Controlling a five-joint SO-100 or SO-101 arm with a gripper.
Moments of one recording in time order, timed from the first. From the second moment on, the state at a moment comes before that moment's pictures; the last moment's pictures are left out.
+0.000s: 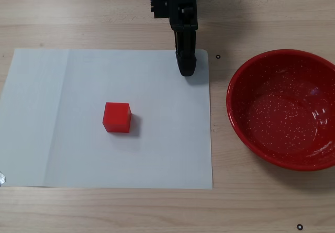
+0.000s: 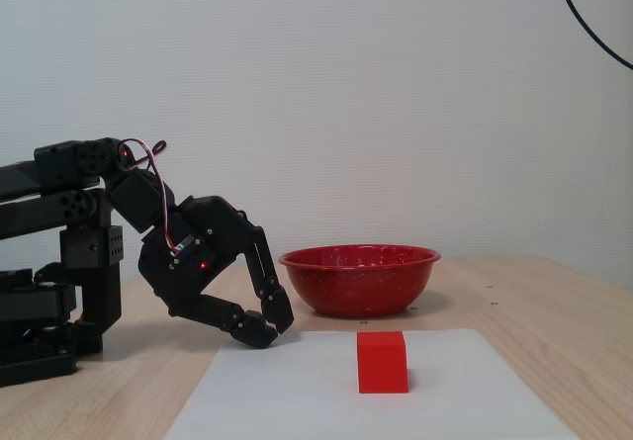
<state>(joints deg) 7.6 188.3 177.4 50.4 -6.6</state>
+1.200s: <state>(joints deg) 6.2 184.9 176.9 49.8 -0.9</state>
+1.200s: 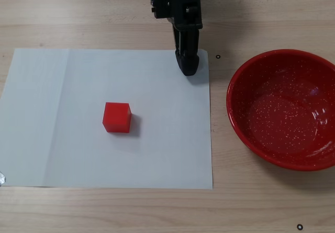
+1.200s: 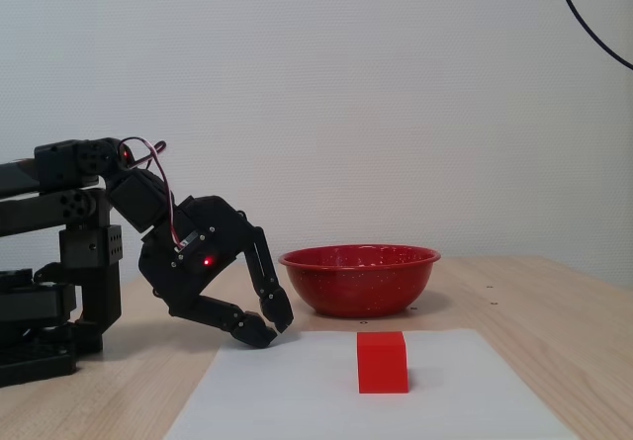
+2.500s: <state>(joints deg) -9.5 133.0 115.4 75.4 8.8</state>
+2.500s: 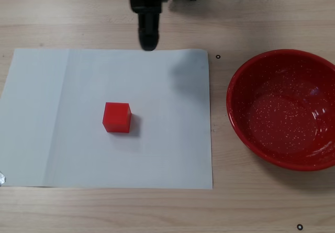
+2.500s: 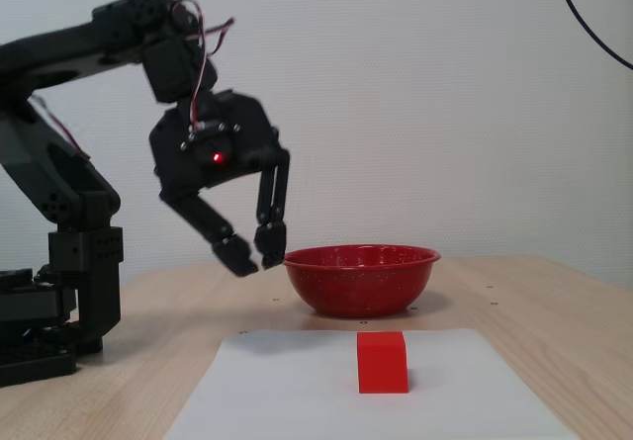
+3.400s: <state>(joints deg) -14.8 93.1 71.2 84.6 14.0</state>
